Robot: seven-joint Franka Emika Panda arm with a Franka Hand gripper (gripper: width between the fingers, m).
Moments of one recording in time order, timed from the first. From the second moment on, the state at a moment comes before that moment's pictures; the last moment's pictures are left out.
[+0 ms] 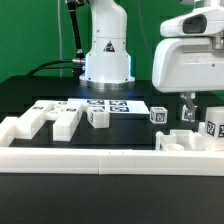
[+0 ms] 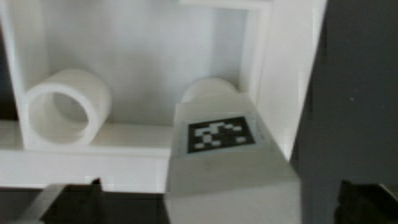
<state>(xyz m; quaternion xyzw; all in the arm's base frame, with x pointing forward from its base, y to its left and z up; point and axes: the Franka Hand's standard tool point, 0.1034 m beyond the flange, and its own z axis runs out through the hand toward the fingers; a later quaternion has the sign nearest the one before) 0.637 0.124 0.076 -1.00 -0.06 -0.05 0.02</state>
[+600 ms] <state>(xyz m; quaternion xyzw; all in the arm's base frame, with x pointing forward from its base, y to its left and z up) 0.637 0.122 0.075 -1.00 -0.07 -0.05 0.02</state>
